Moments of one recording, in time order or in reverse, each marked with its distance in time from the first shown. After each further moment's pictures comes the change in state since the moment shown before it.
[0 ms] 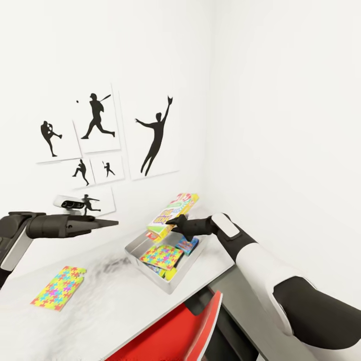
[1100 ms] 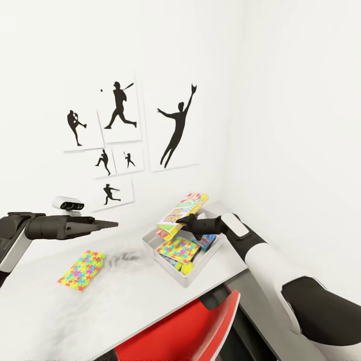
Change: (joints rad) left arm 0.008 0.010 -0.009 -0.021 0.010 0.000 0.000; right arm 0.002 -0.061 -0.019 0.002 -0.005 -0.001 0.007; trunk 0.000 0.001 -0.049
